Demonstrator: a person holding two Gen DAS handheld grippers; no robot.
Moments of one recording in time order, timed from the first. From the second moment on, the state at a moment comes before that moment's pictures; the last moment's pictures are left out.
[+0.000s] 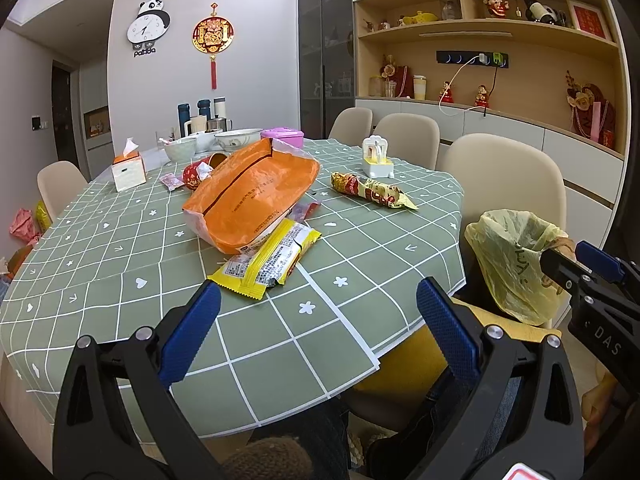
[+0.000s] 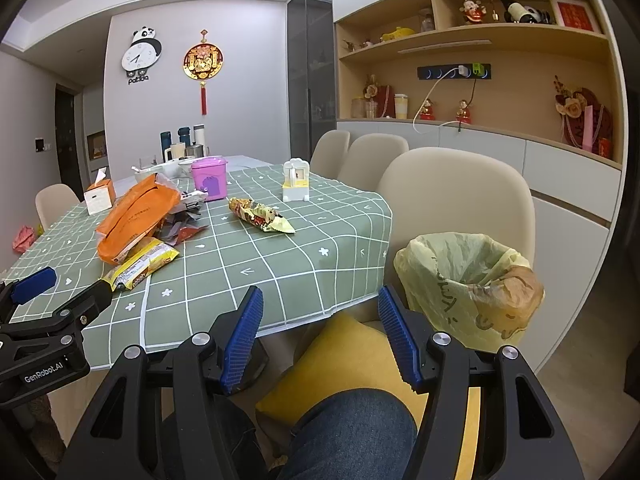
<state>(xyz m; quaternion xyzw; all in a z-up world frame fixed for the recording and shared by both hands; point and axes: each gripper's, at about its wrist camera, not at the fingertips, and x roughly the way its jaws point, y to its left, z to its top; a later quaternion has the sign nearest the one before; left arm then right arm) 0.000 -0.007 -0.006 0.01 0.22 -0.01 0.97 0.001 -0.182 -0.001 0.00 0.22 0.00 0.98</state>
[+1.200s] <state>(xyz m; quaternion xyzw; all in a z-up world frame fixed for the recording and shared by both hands) 0.001 -0.003 -0.001 0.01 0.22 -0.01 0.98 0.001 -0.183 -0.001 0.00 0.22 0.00 0.98</state>
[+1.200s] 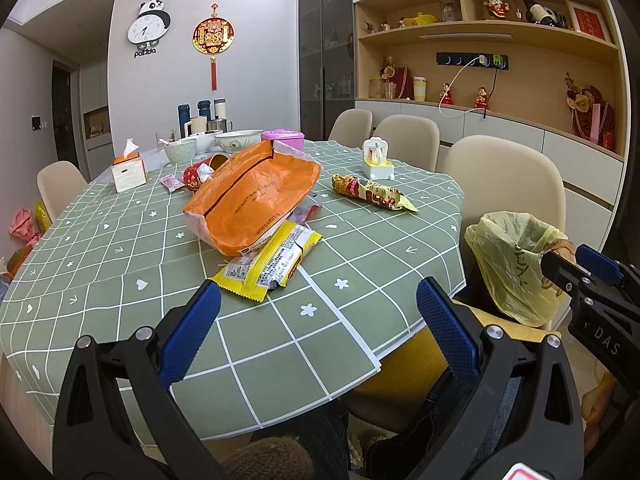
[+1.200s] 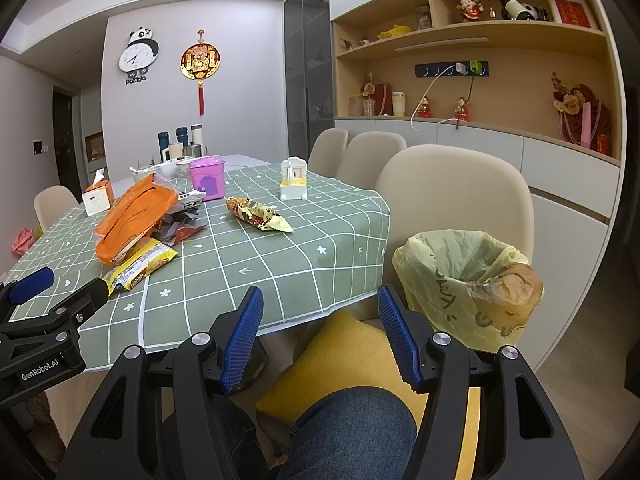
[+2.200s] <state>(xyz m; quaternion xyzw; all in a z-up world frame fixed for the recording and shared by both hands) 0.015 0.002 0.000 0.02 0.23 -0.02 0.97 0.008 -0.181 -0.003 0.00 0.23 0.00 0.97</state>
